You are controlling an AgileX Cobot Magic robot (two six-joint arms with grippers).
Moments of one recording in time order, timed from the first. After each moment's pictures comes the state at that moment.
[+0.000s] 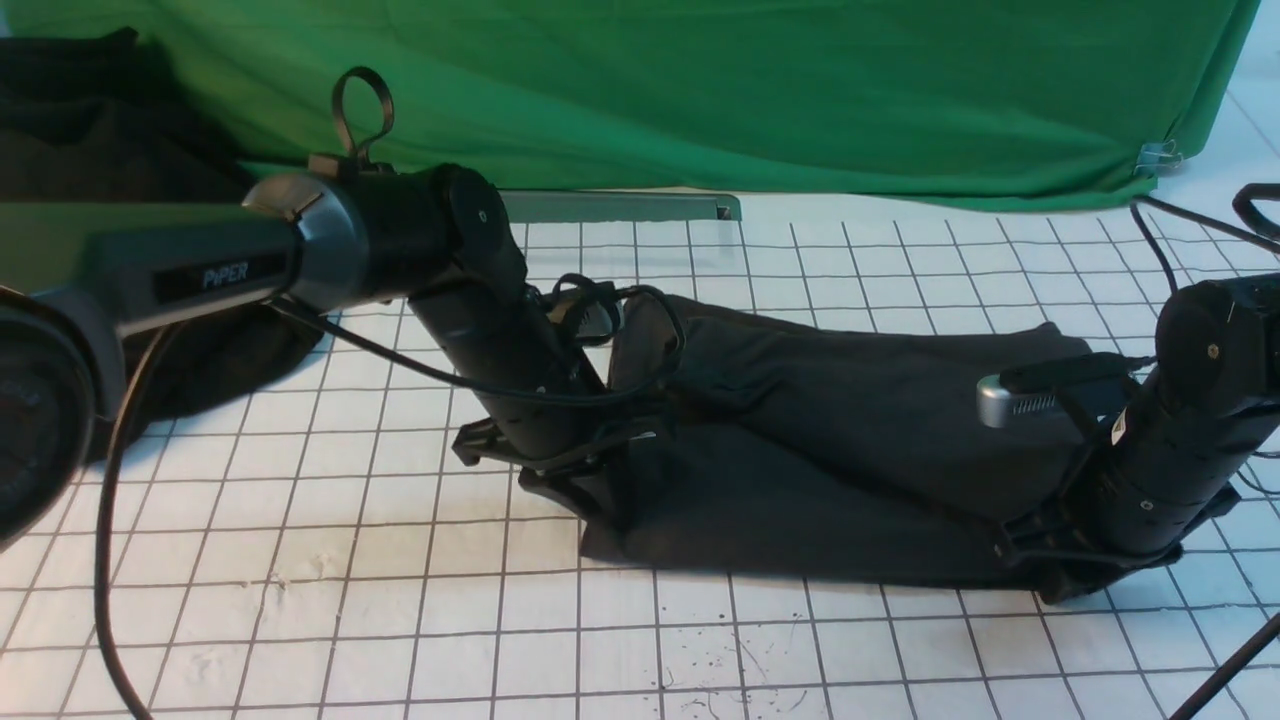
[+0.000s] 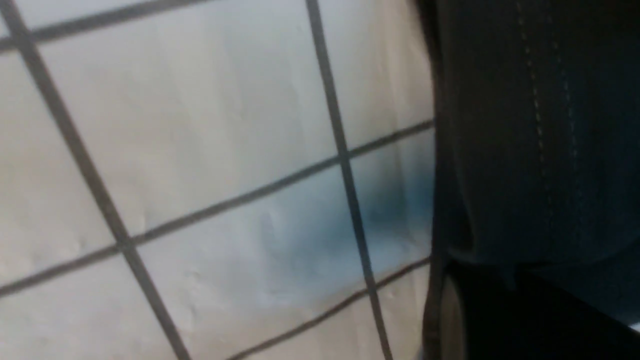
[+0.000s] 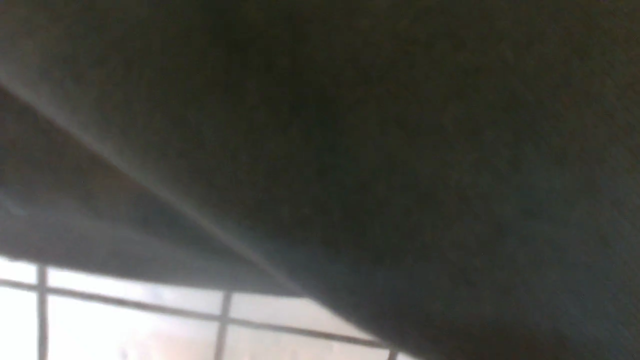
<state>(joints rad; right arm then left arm) 0.22 1.79 -1.01 0.03 0.71 -0.02 -0.39 2.09 -1.49 -0.47 0.97 0.05</state>
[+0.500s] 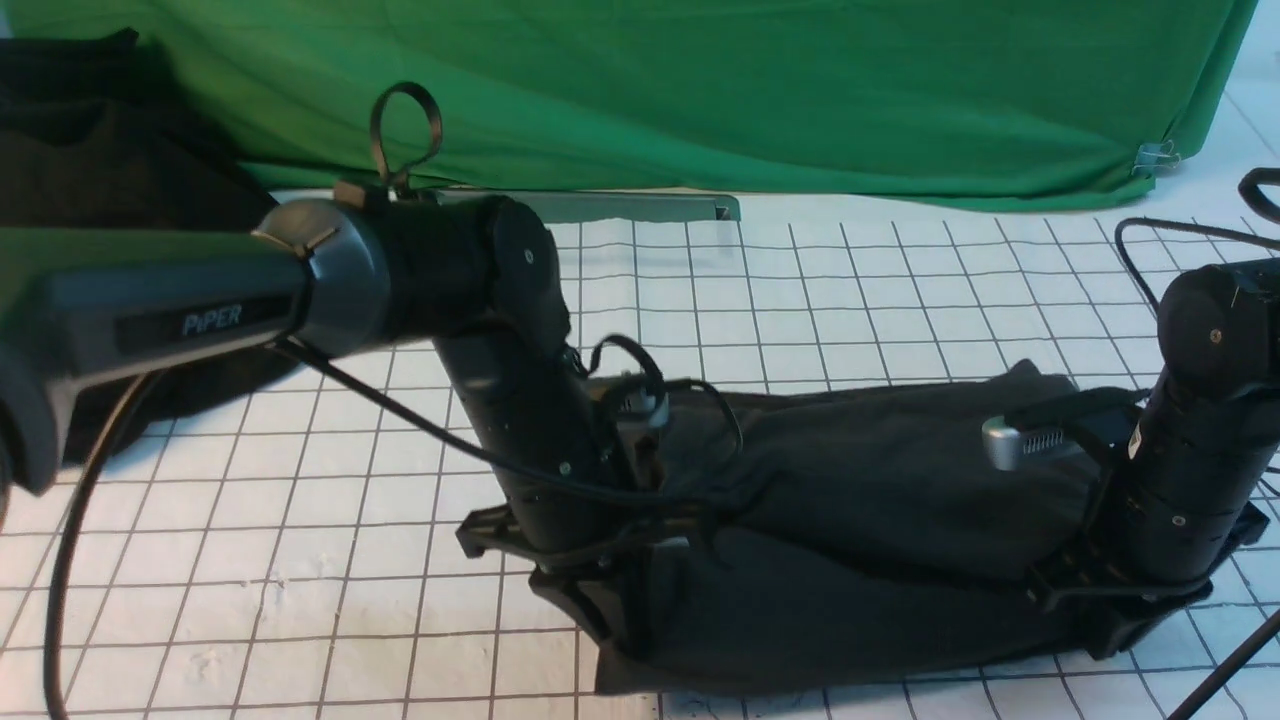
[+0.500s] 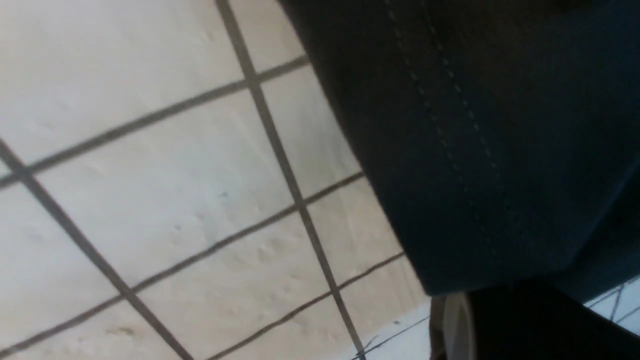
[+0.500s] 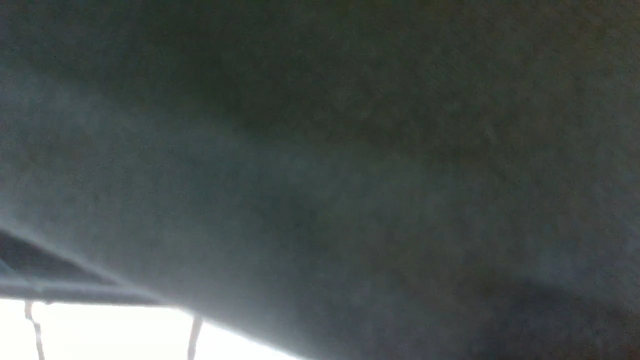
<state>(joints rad) 0.22 1.79 -1.03 0.03 0.98 -0.07 -0.52 1.98 -1.35 -0.44 1.11 -0.04</state>
